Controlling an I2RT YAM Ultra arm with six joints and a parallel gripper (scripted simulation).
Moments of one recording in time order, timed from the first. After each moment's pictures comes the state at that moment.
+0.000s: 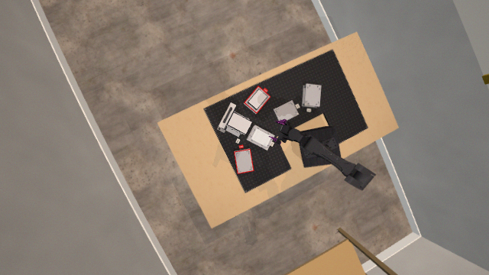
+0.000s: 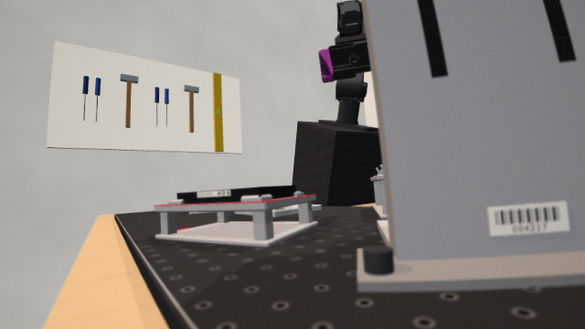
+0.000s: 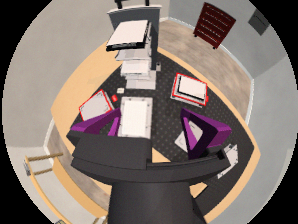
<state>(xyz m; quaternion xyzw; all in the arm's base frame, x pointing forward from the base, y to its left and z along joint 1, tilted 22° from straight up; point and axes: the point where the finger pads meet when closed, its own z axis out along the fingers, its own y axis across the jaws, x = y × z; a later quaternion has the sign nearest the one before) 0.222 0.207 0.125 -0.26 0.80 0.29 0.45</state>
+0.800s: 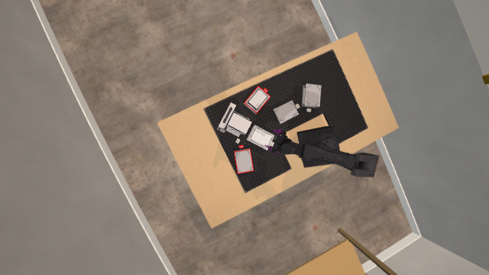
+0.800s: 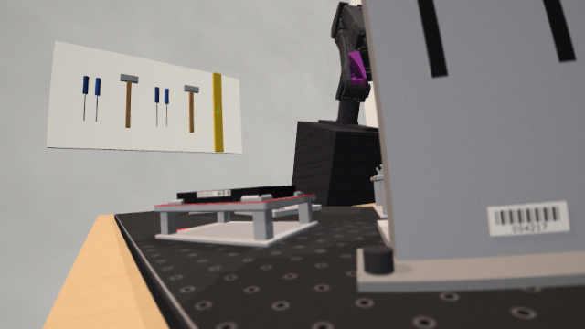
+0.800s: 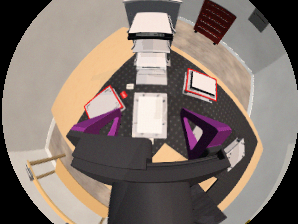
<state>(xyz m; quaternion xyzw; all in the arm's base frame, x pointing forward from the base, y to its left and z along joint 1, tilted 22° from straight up) 0.181 0.250 0.123 -0.26 0.82 0.28 0.44</state>
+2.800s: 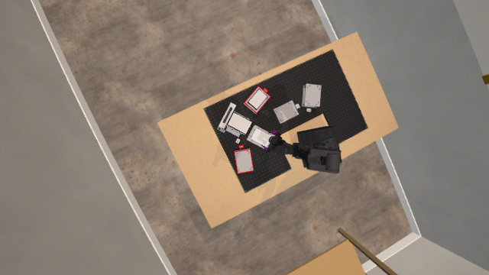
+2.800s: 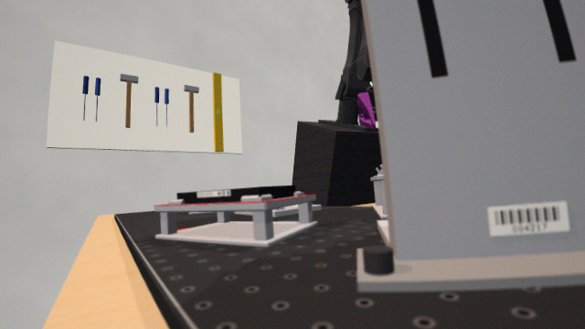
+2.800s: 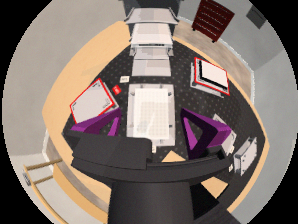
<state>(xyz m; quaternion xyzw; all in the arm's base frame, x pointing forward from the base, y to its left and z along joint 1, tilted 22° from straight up) 0.187 0.288 0.045 -0.24 0.82 0.28 0.44</state>
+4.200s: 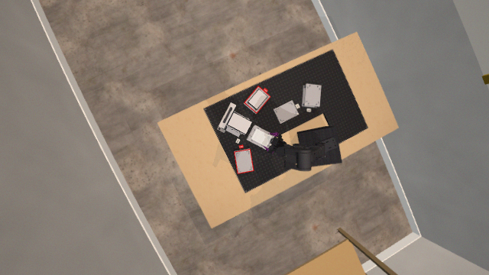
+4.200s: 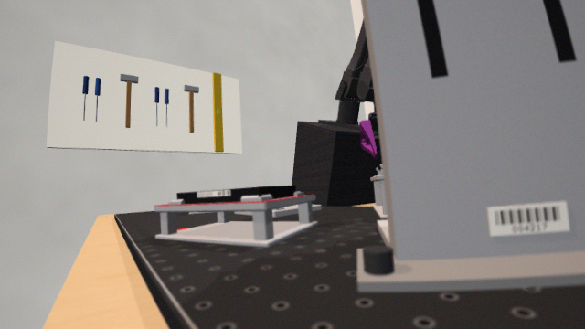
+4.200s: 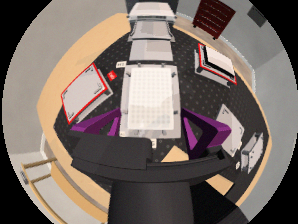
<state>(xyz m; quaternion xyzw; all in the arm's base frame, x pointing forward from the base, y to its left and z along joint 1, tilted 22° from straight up) 0.172 0.290 -0.007 -0.25 0.82 0.27 0.44</state>
